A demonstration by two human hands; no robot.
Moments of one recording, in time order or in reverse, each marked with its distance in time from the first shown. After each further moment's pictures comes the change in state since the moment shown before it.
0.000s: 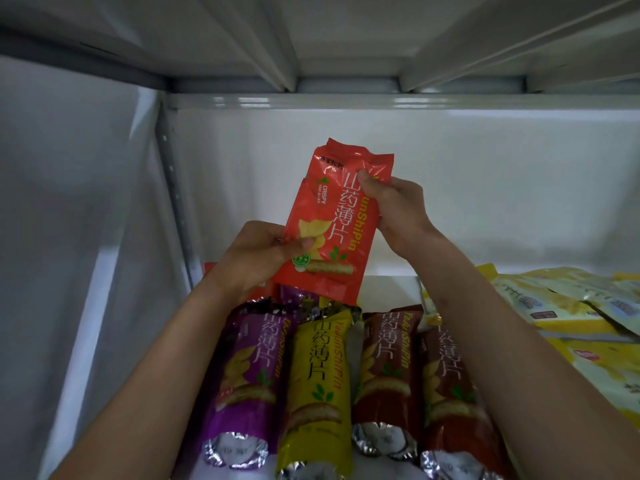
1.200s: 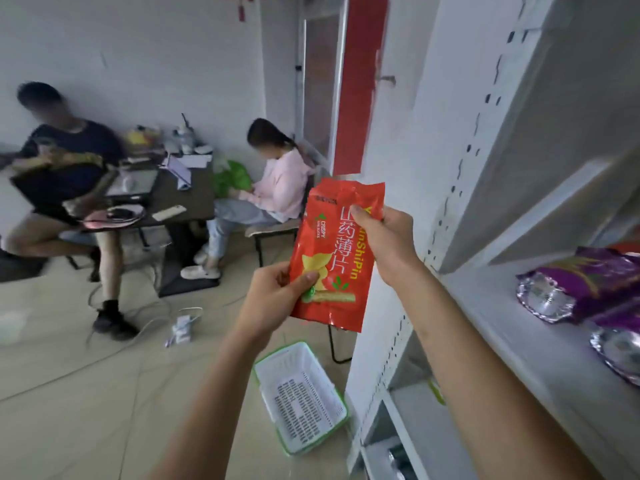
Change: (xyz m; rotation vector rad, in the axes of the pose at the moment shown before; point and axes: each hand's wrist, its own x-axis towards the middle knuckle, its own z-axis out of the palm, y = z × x) left_hand -0.533 -0.101 -0.095 -0.088 1.301 -0.275; right_hand -0.422 0.059 0.325 0.078 -1.096 0.353
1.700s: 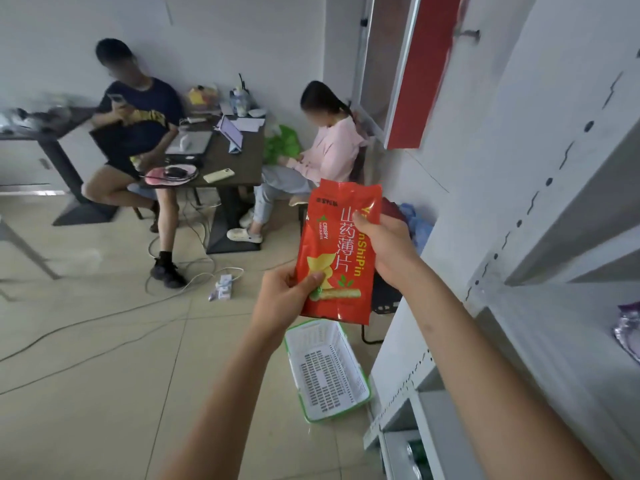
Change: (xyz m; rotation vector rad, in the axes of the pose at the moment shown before) left_hand 0.008 -0.048 -0.021 -0.023 0.256 -0.163; right_hand 0.042 0.066 0.053 0.080 -0.309 0.224
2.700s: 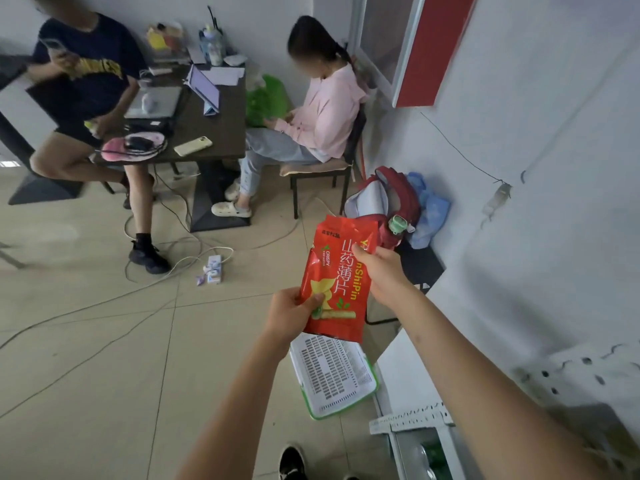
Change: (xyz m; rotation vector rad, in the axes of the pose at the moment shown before) left_hand 0.166 -0.109 -0.018 0.132 -0.020 -0.315; right_hand 0.160 0.133 0.016 0.082 0.144 0.312
